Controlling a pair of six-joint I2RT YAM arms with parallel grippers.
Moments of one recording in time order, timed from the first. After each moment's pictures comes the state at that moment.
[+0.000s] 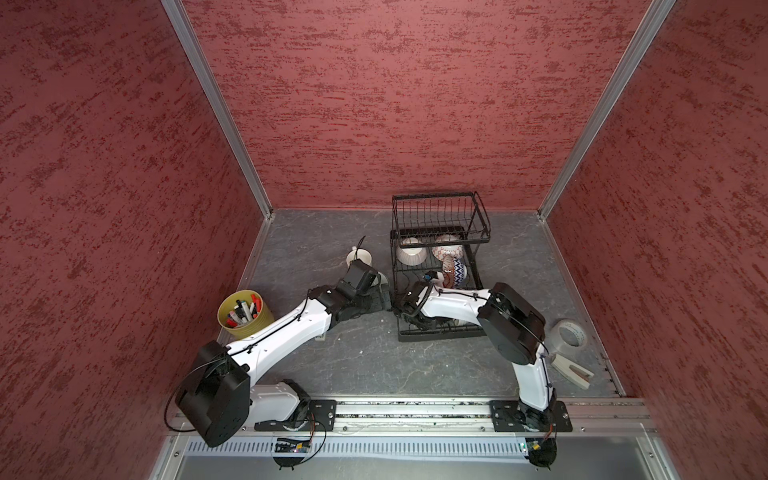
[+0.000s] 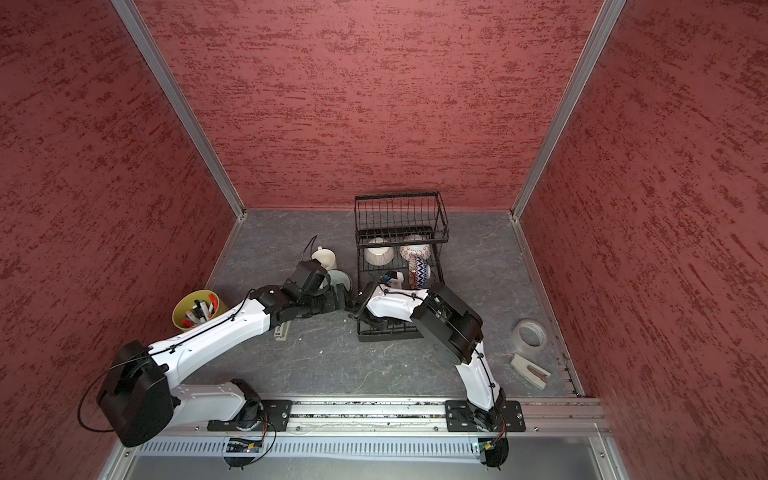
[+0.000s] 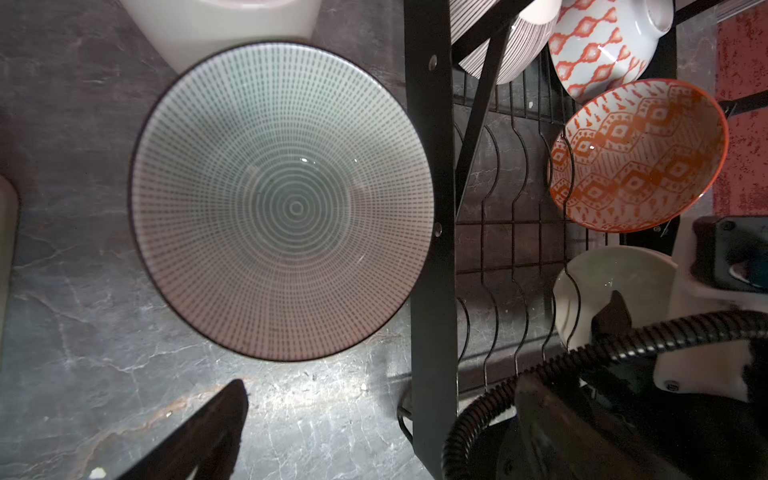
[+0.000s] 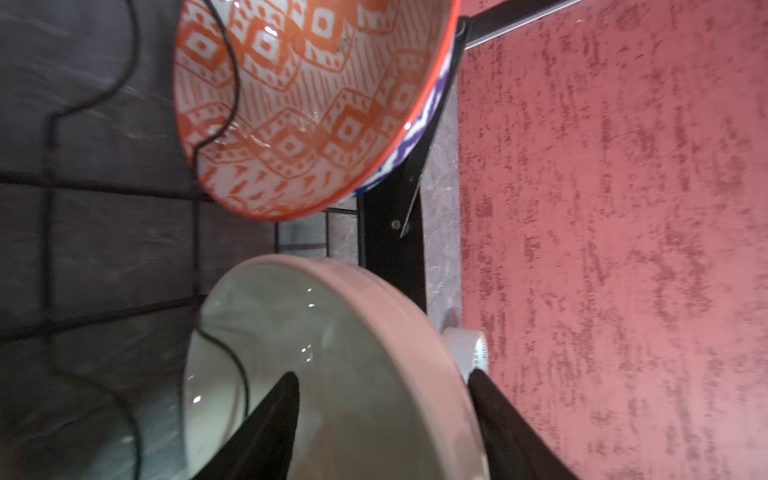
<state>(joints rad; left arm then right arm) -0.63 1.29 0.87 -0.52 -0.01 -0.79 0.93 2.04 1.37 -1.34 0.99 0.91</state>
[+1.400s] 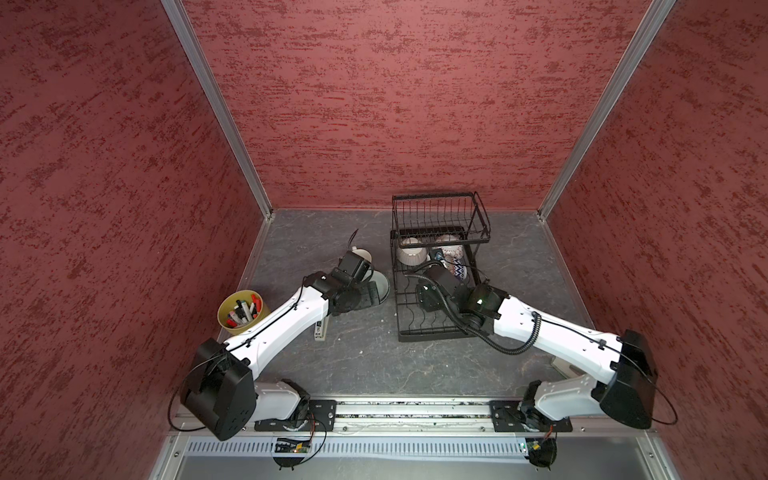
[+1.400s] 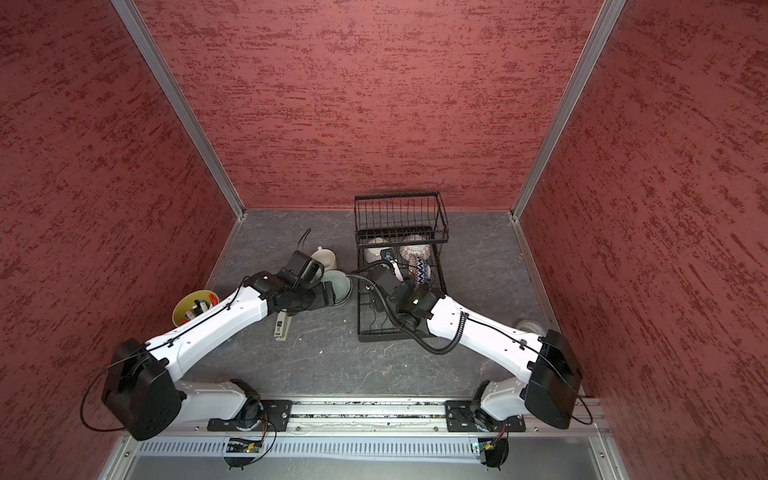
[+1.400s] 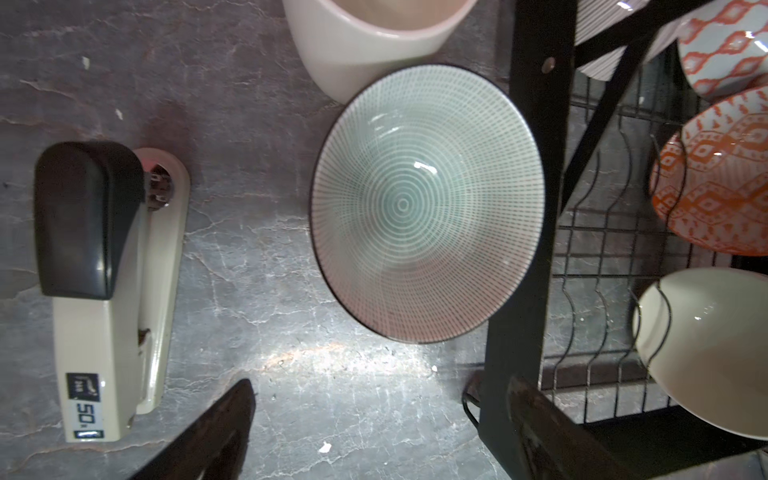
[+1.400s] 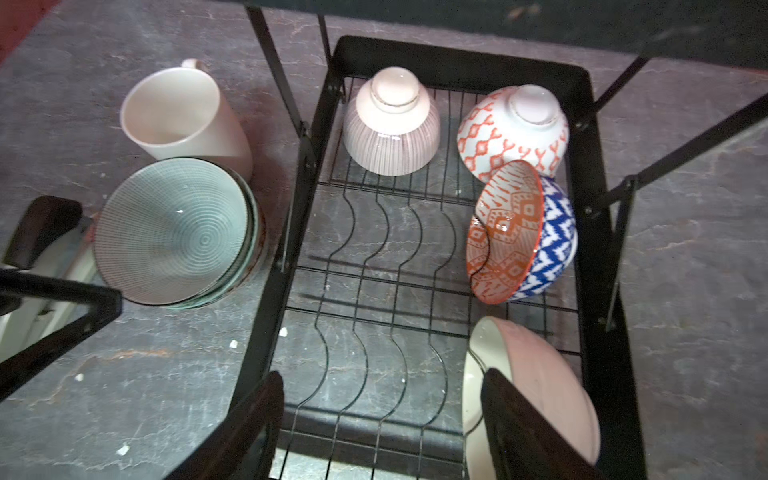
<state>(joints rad) -0.53 1.35 1.01 -0.80 -0.06 -0.73 0.94 1.38 1.13 -0.60 0.46 0.54</state>
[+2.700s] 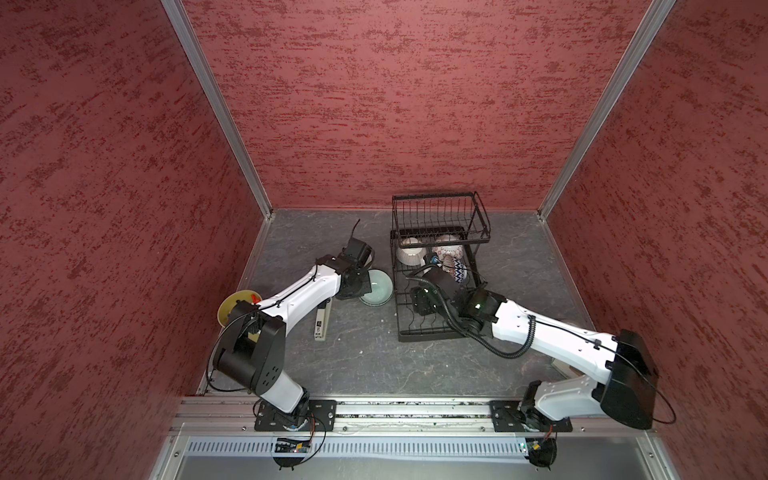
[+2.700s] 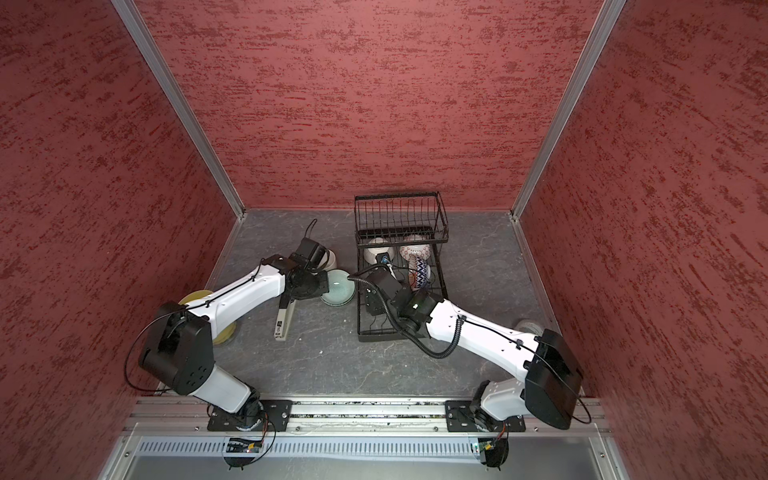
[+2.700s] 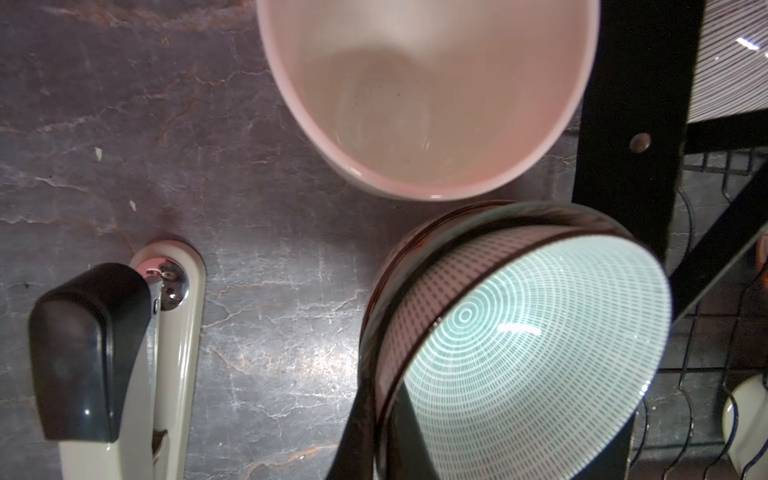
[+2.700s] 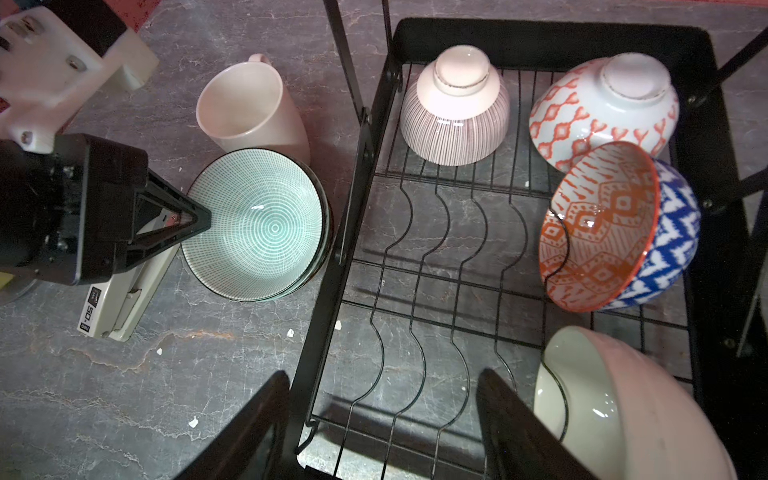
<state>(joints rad) -0.45 1.57 1.12 -0.75 -0.08 -0.61 0.94 1.39 1.07 -0.47 0.35 0.56</state>
